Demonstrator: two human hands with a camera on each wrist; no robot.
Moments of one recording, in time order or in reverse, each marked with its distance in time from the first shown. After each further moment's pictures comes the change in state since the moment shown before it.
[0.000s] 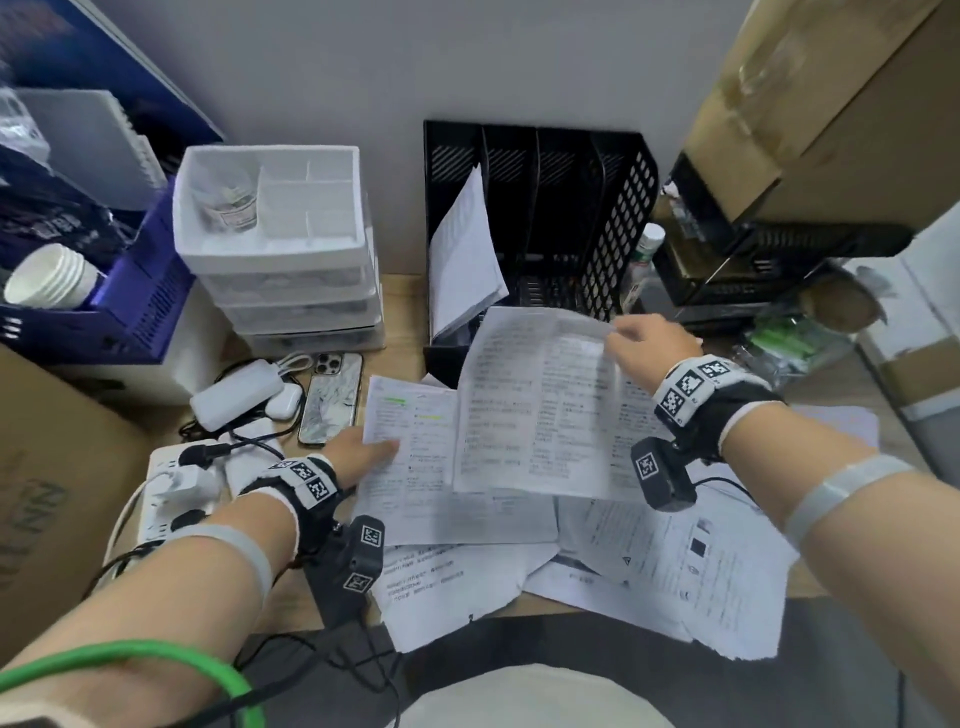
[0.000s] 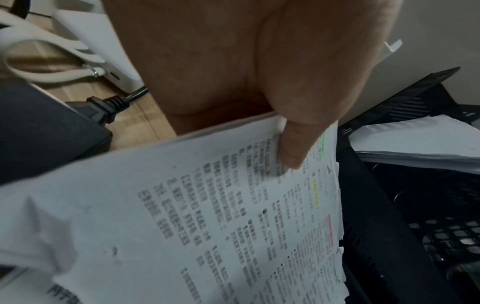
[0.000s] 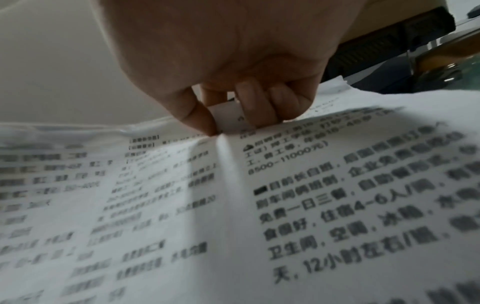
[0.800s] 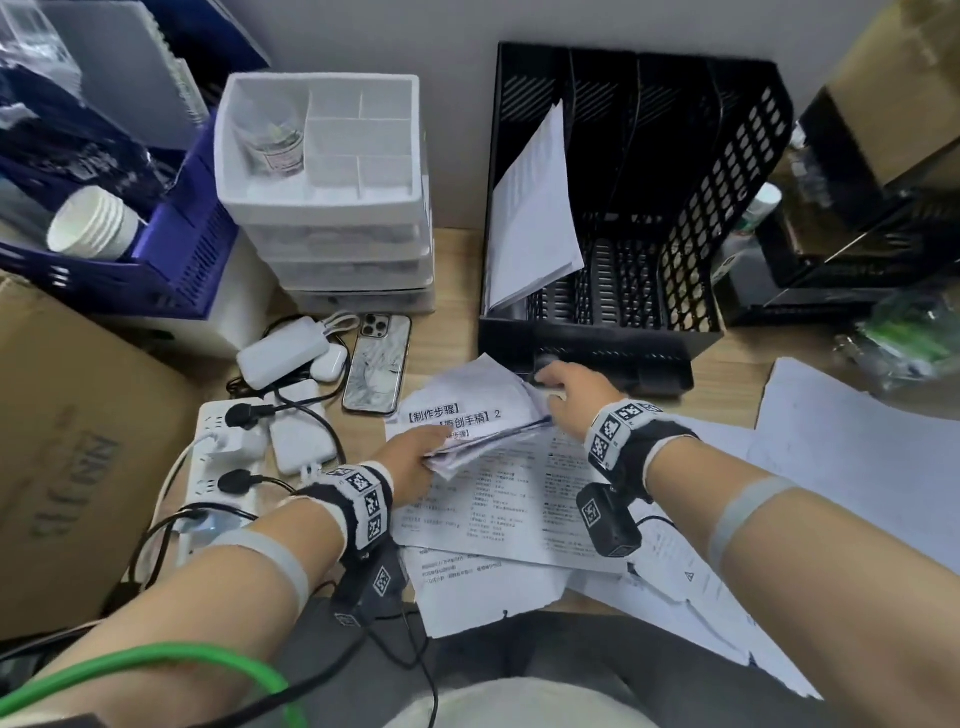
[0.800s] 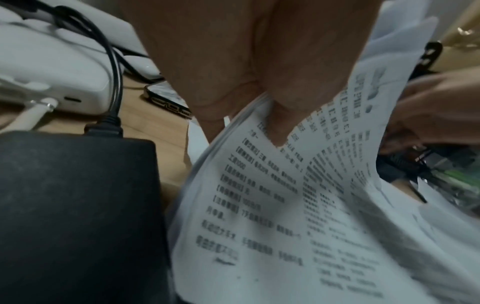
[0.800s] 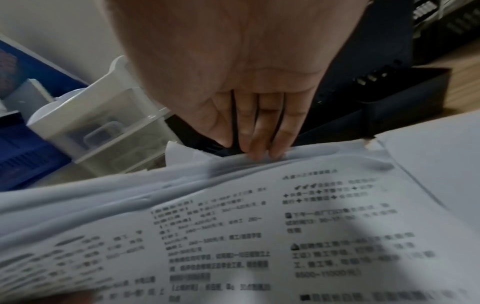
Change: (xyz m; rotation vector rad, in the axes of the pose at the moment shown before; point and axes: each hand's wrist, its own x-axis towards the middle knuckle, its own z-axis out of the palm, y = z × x) left_hand -0.002 -0.017 0.026 0.574 -0.005 0.151; right_hand 0.014 -0.055 0.148 0.002 -0.334 -0.129
